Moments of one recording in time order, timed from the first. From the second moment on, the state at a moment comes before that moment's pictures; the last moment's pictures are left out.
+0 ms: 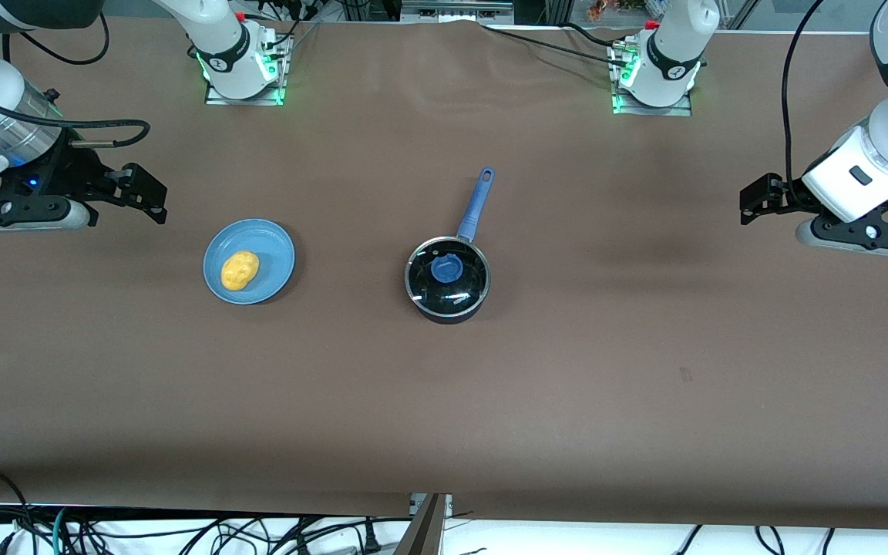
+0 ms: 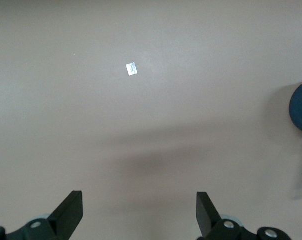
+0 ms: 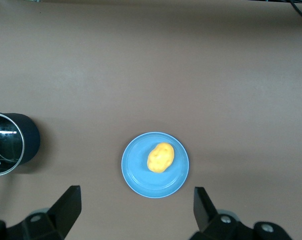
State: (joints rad) left arm -0.13 0.10 0.04 -1.57 0.02 1.61 0.05; right arm 0.18 0.10 0.02 -1.50 -0.01 1.68 0.16
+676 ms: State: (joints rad) left arm -0.13 0.14 0.04 -1.57 0.03 1.61 0.04; right arm 0.18 0.10 0.02 -1.50 -0.01 1.68 0.16
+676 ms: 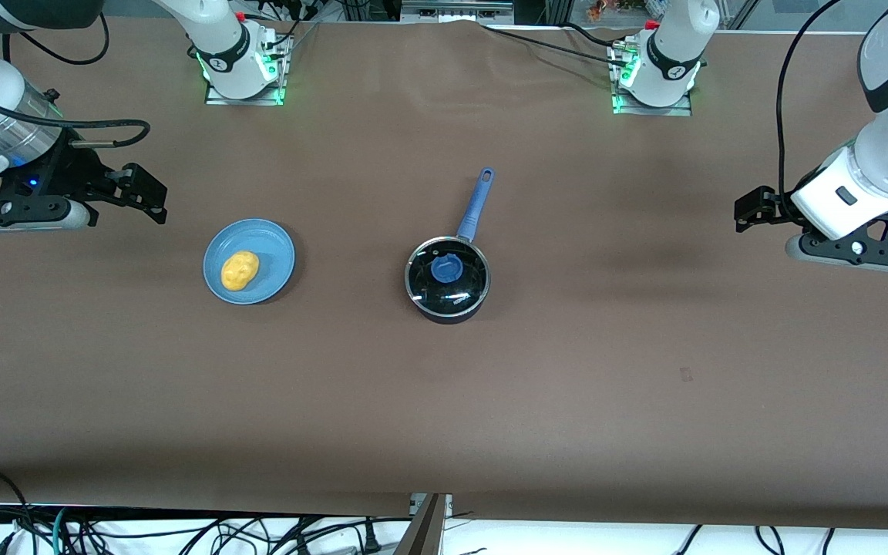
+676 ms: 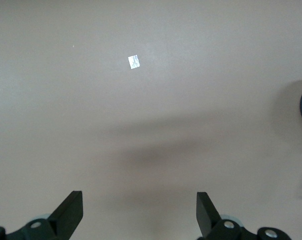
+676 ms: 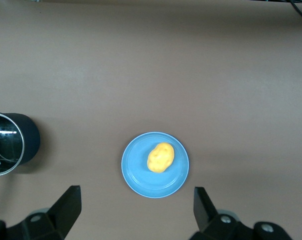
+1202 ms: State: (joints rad) left arm -0.13 0.14 0.04 -1.56 0.03 1.61 -0.01; right arm 0.18 0.10 0.02 -1.50 -0.01 1.68 0.16
